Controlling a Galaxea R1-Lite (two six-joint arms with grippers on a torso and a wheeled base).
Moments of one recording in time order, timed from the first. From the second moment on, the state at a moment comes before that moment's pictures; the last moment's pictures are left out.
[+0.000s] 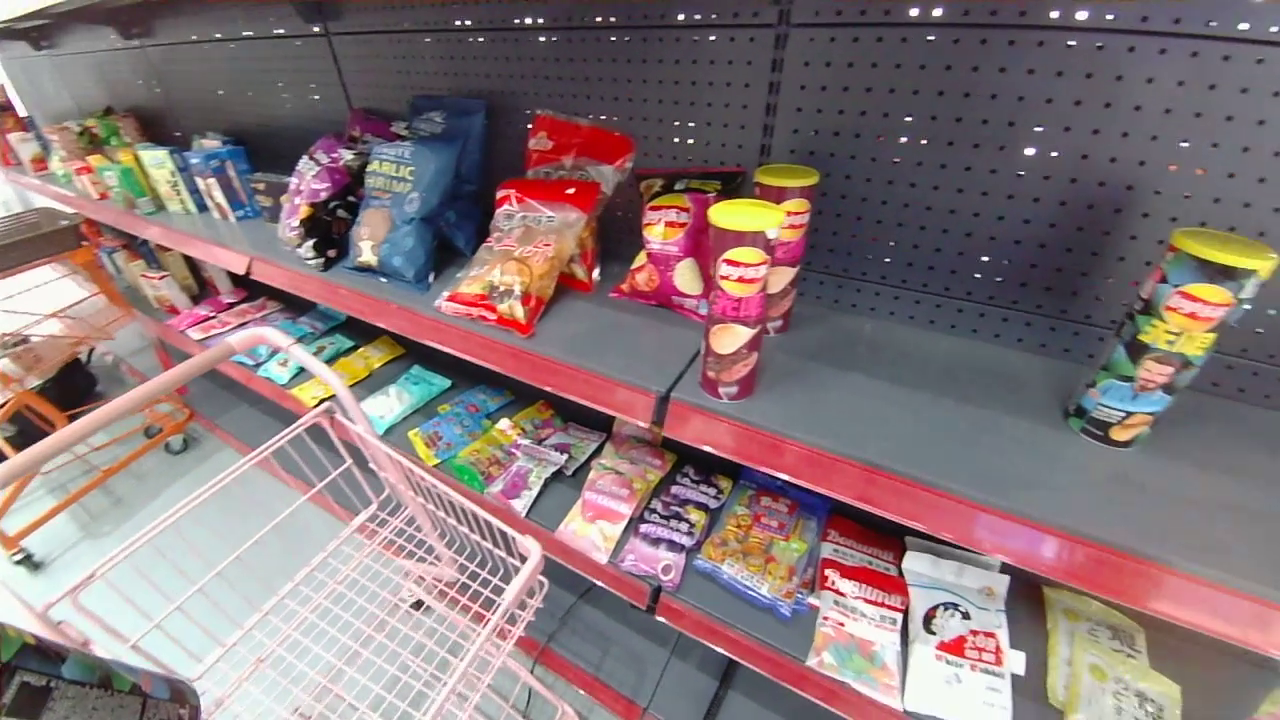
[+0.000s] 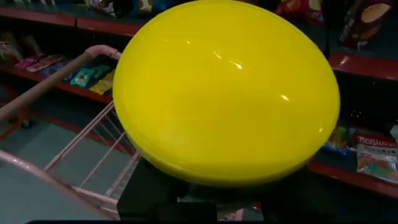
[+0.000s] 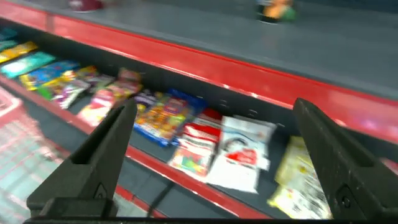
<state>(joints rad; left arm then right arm) -0.01 0.34 -0.37 0.06 -0.06 0.05 0.00 0.00 0.00 0.00 -0.01 -0.01</state>
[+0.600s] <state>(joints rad) -0.01 0.34 -0.36 0.06 -0.06 0.15 0.00 0.00 0.00 0.00 -0.01 -0.01</state>
